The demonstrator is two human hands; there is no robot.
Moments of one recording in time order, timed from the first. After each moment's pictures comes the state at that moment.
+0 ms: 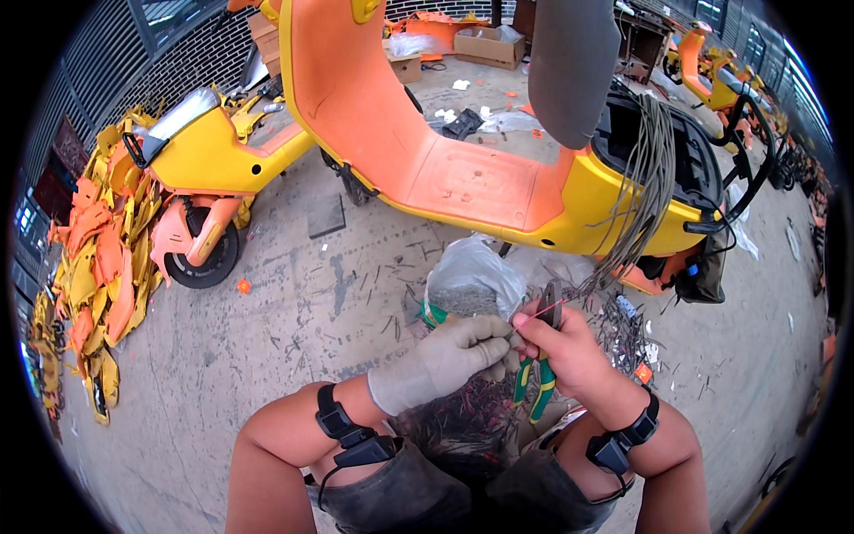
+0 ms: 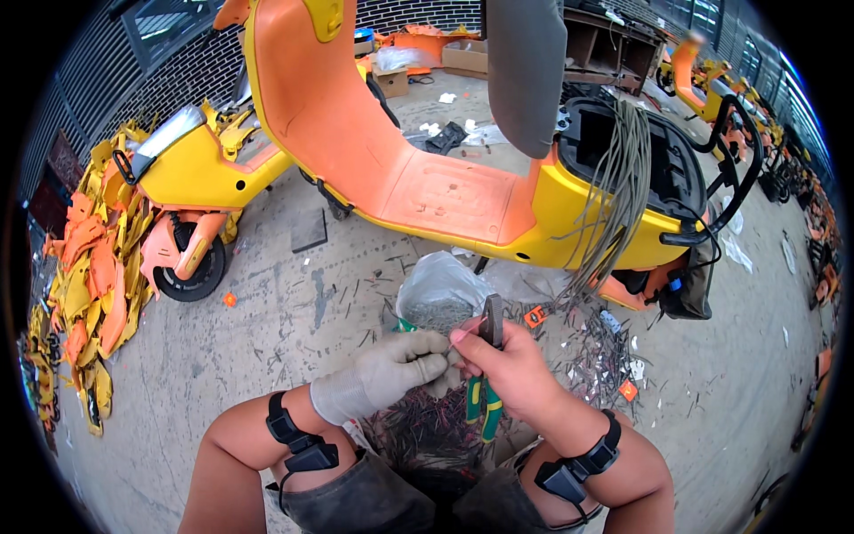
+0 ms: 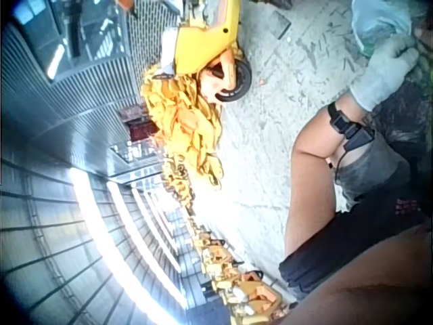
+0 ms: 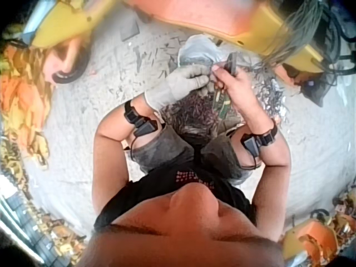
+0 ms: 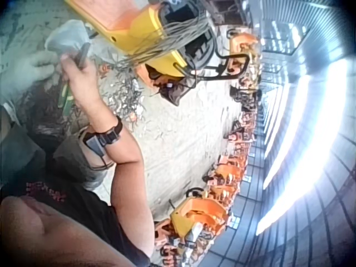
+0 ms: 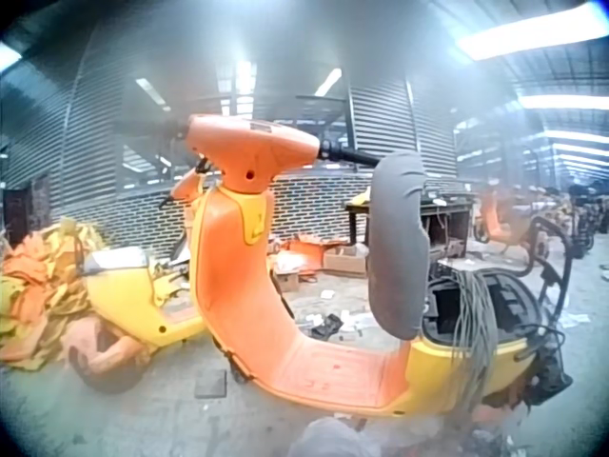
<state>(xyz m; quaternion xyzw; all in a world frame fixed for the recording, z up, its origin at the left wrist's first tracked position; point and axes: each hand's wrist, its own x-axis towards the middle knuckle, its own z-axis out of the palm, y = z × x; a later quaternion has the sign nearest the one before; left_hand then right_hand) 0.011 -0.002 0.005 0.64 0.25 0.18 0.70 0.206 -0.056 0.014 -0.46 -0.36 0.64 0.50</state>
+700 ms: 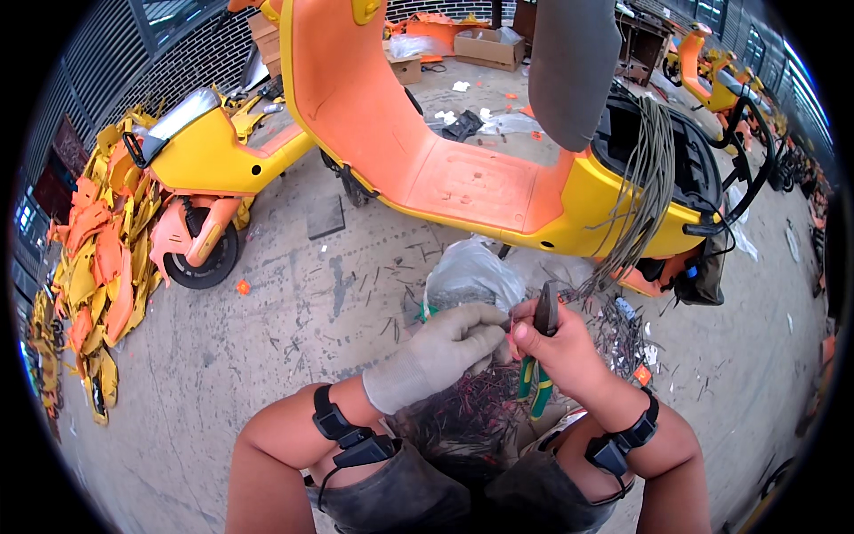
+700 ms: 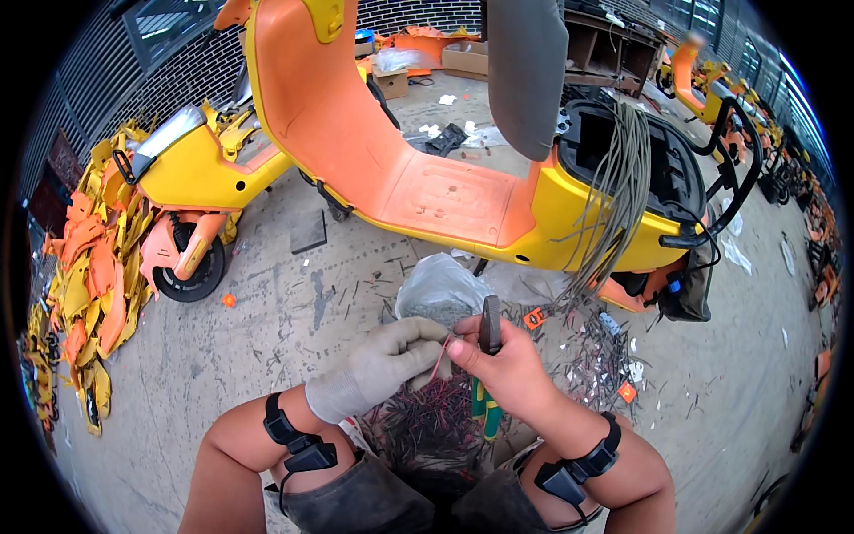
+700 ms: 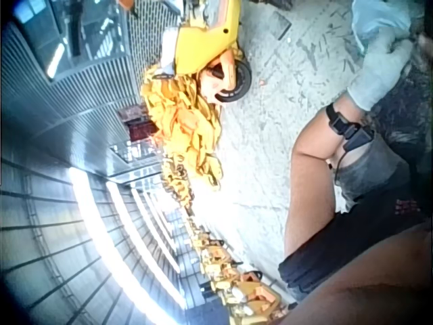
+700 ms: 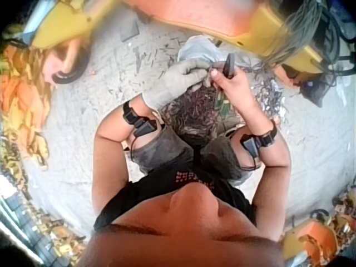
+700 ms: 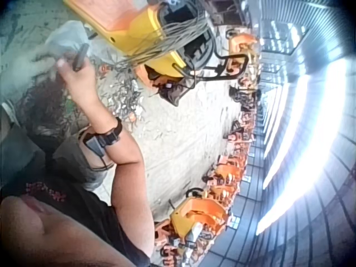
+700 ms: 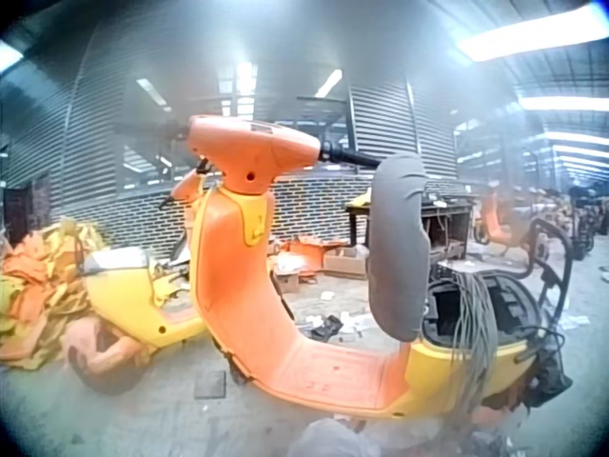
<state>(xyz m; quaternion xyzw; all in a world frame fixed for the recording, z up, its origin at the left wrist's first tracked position) 0.011 -0.005 0.027 0.62 0.34 0.22 0.67 0.213 -0.055 -0.009 -0.45 -0.46 0.57 0.50</state>
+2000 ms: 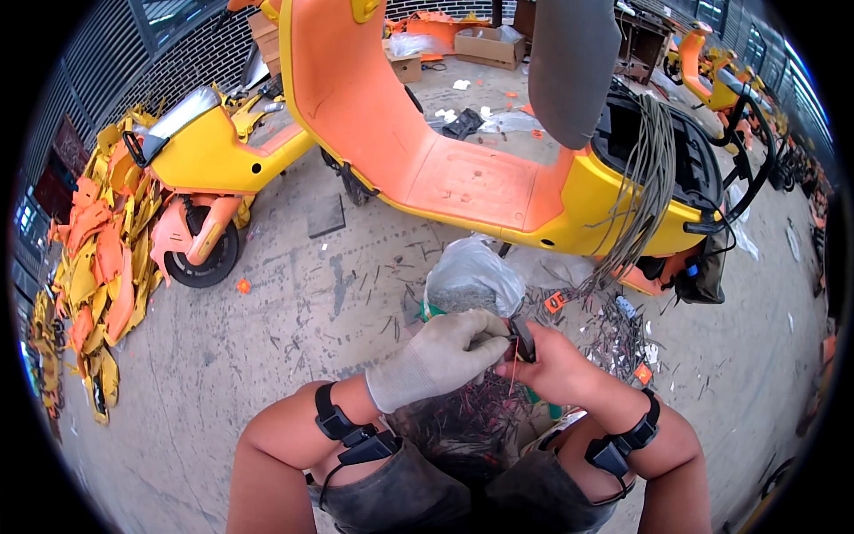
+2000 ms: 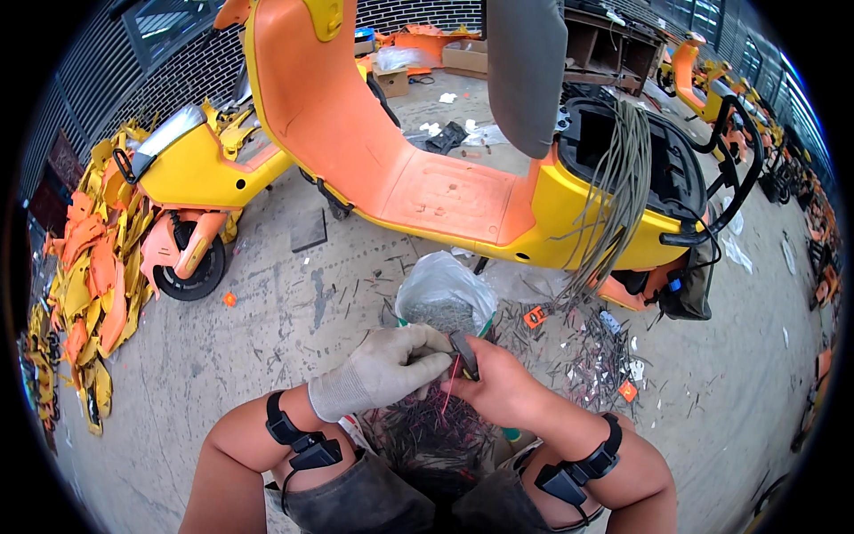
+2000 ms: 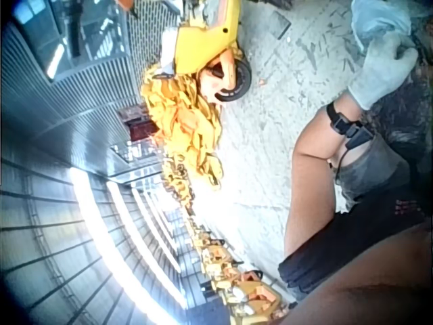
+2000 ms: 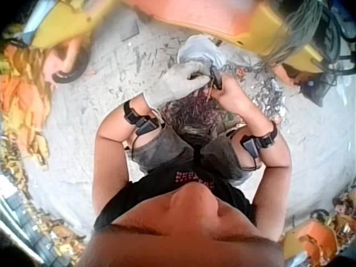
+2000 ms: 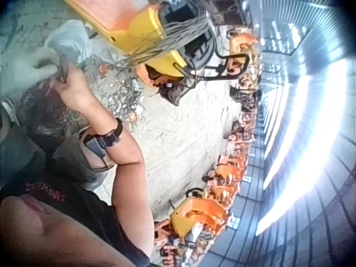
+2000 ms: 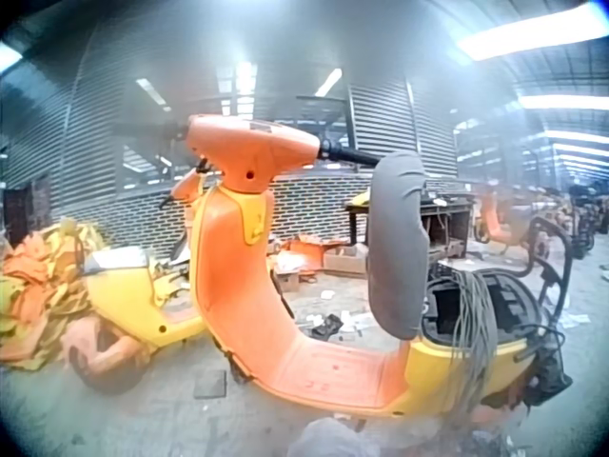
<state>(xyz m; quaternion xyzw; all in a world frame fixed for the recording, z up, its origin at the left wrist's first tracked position) 0.012 -0.006 0.027 0.73 0.38 0.16 0.54 0.212 -0.063 0.014 -0.55 -0.61 0.51 0.24</state>
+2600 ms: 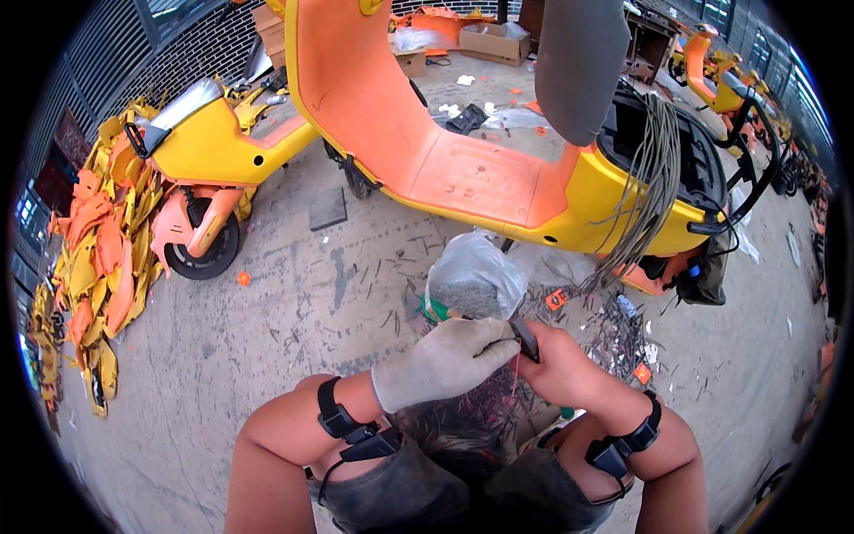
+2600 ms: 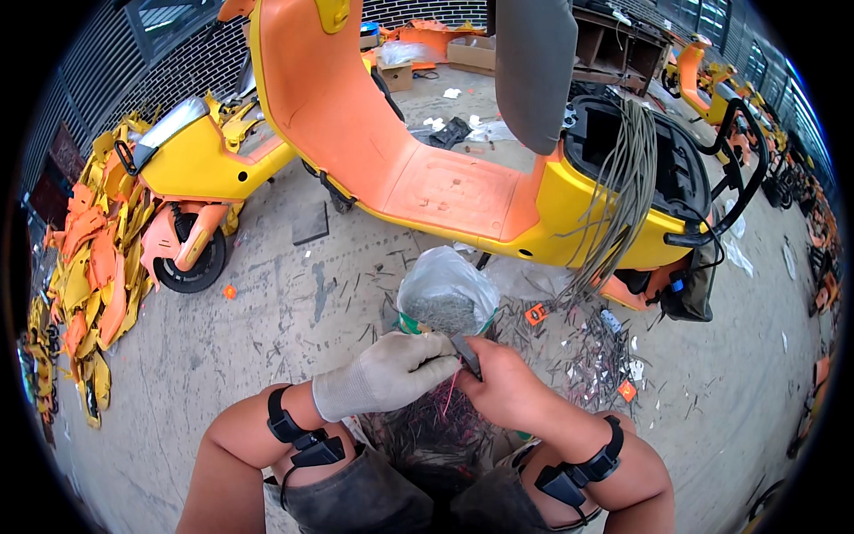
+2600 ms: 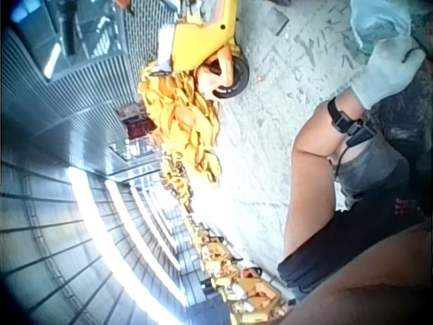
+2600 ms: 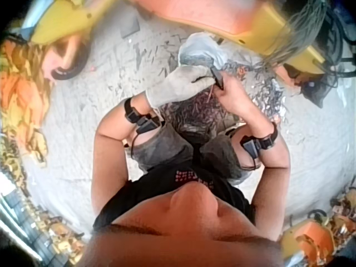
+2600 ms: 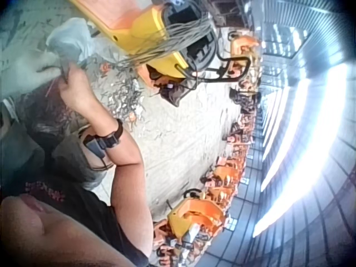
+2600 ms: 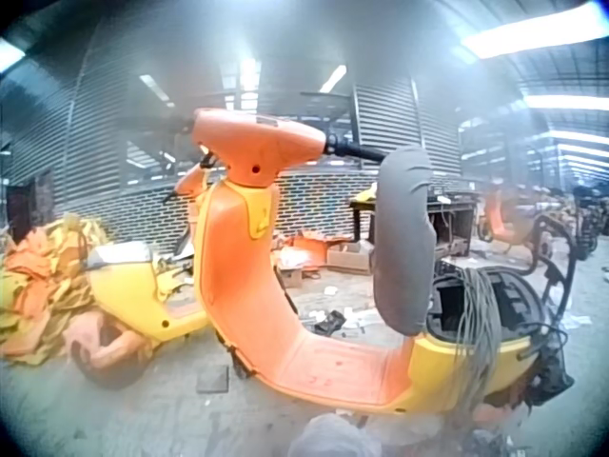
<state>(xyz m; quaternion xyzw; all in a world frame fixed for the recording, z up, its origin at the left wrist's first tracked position) 0.011 -0.008 0.012 0.85 0.28 0.20 0.40 0.211 -0.068 0.008 -0.56 -0.65 0.44 0.26</state>
